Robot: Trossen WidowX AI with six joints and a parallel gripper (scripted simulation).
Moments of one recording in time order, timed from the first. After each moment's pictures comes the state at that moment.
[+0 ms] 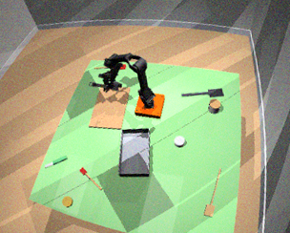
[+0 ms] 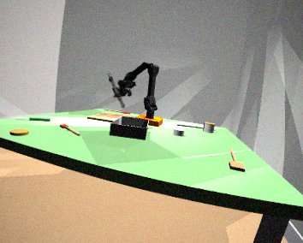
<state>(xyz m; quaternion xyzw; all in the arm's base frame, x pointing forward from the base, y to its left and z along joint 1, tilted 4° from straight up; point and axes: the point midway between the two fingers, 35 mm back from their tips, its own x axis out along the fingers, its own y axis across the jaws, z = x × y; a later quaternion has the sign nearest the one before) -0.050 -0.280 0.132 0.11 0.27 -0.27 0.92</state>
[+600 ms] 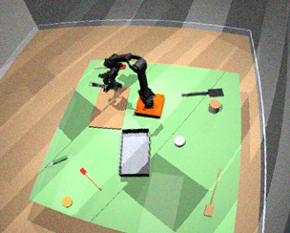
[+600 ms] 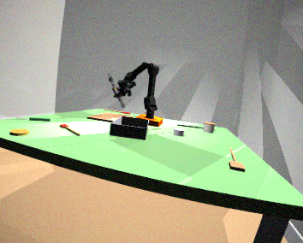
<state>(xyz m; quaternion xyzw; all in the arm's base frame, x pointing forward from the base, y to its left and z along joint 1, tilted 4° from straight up) -0.050 -0.281 0.132 0.11 0.27 -0.27 0.92</state>
